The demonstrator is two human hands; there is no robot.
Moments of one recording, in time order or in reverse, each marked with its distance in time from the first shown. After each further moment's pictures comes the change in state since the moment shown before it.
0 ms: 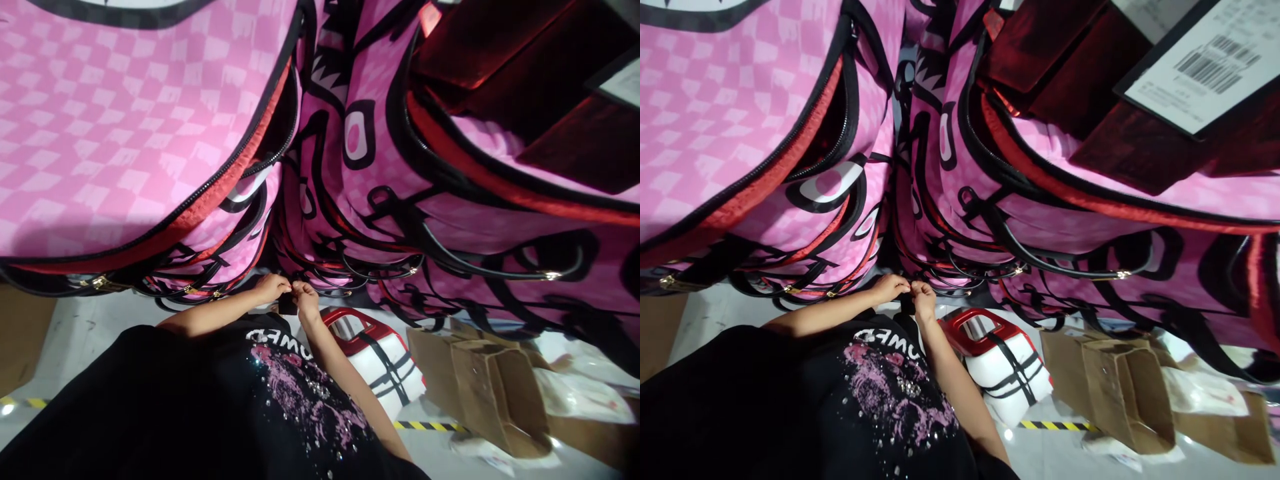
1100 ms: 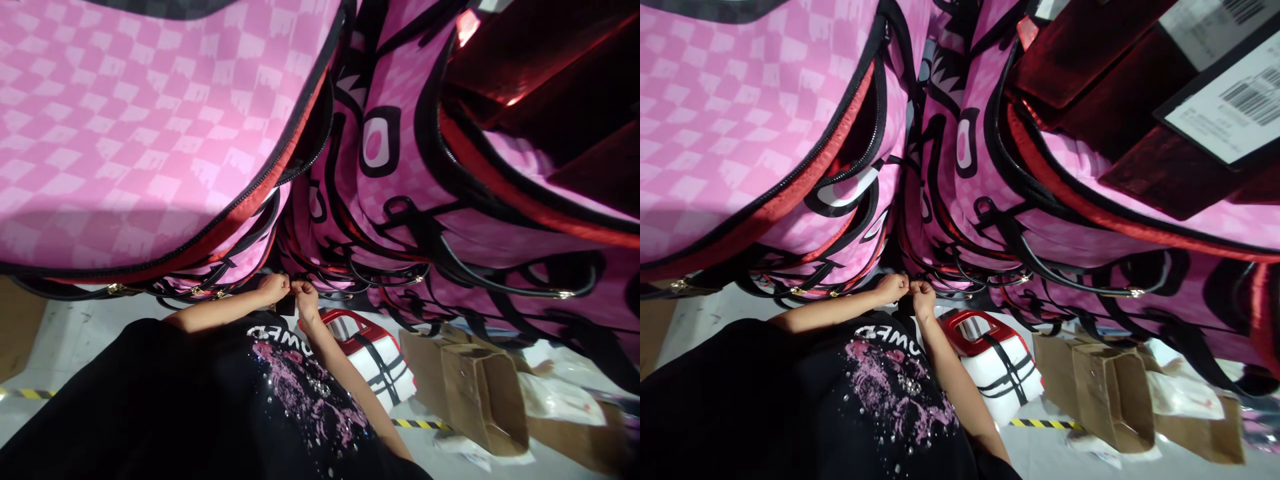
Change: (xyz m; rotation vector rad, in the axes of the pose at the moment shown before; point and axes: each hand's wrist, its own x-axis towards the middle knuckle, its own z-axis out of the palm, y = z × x) left_hand -0.002 0.010 -0.001 -0.008 -0.042 -0.128; right_hand 0.016 0.011 0.003 -0.128 -0.036 -0.182
